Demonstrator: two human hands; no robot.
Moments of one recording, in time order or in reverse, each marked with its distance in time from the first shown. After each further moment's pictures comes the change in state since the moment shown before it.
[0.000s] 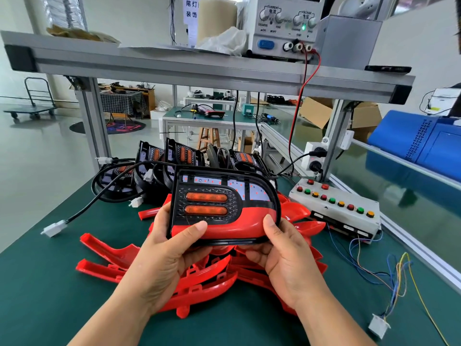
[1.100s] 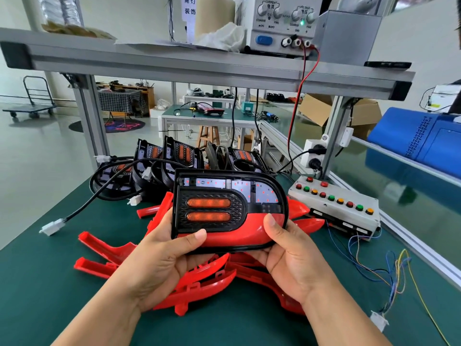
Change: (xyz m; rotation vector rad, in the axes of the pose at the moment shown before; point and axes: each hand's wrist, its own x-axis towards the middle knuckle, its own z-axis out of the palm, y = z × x) left_hand -0.001 0.006 -0.004 0.016 -0.188 -0.136; right_hand 0.000 -0.014 -0.006 0.119 -0.069 0.069
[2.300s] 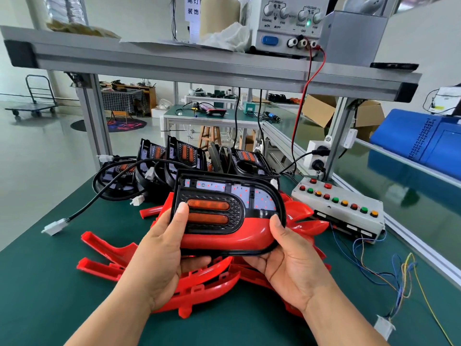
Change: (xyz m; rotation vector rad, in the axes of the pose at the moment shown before) left_hand 0.003 0.001 0.009 0.095 0.276 0.025; right_hand 0.002 0.009 0.002 0.031 0.032 0.073
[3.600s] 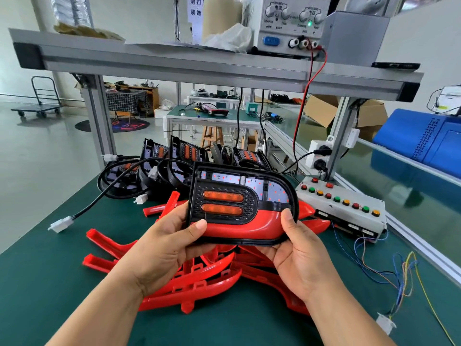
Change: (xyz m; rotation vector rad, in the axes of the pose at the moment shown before) left_hand 0.012 0.001 -0.021 0.116 -0.345 0.034; right_hand 0.003 -0.004 -0.005 0.002 0.059 -0.155
